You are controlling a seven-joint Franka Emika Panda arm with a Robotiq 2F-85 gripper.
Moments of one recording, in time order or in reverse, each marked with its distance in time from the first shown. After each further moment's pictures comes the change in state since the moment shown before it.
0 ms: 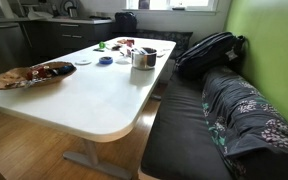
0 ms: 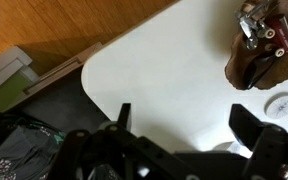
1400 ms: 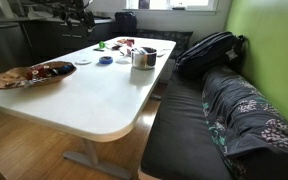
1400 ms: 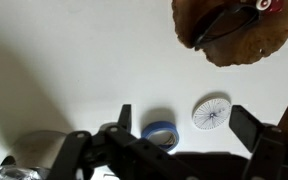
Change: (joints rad) arm 0.474 0.994 0.031 0.505 0.458 0.445 -0.455
